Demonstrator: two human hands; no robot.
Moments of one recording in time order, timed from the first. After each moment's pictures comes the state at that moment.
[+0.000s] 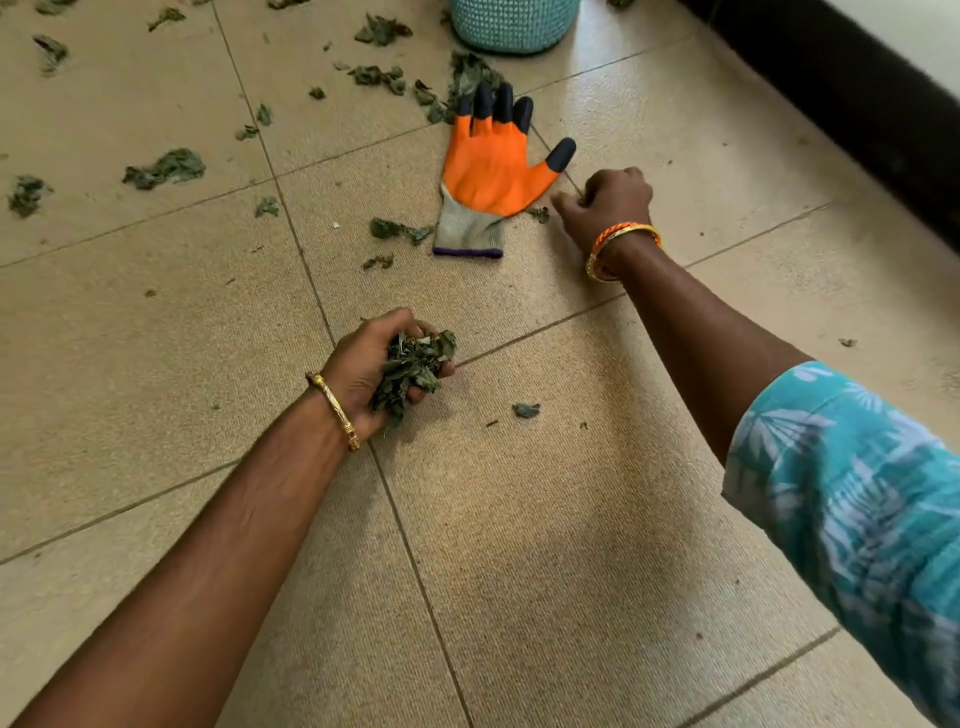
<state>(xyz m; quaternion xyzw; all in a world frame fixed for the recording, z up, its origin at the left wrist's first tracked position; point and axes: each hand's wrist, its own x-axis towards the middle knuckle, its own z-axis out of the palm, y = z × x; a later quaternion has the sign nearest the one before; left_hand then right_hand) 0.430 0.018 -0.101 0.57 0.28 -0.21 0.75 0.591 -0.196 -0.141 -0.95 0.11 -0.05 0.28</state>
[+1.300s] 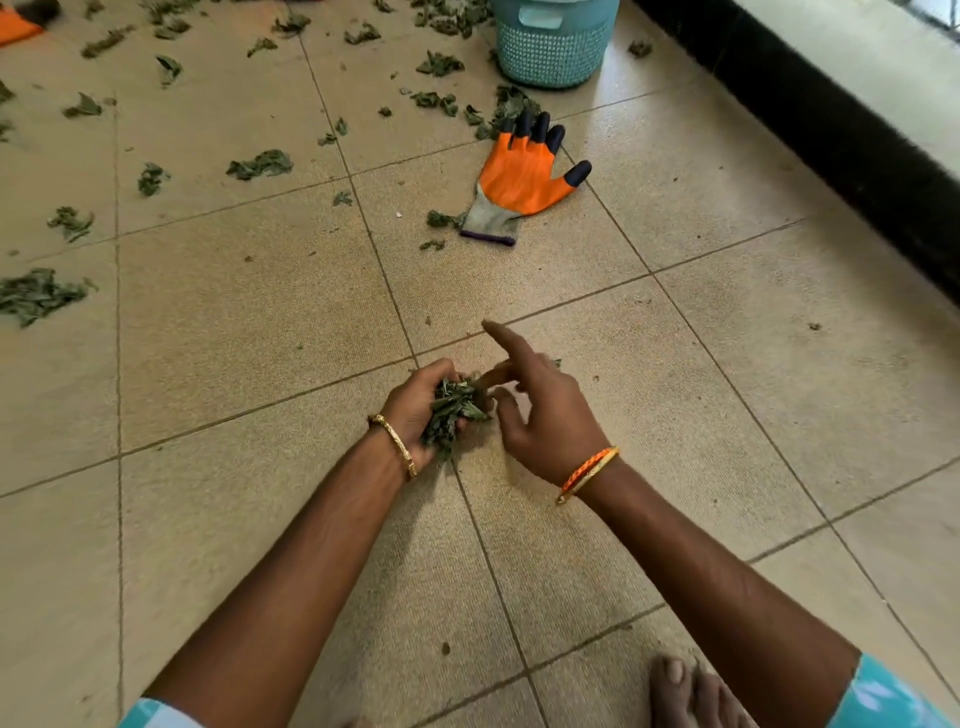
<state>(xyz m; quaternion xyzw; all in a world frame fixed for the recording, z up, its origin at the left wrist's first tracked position) 0.336 0.019 -0.105 0.49 0.32 -0.23 0.78 0.323 -0.124 -0.095 -0.88 -0.17 0.02 0.44</state>
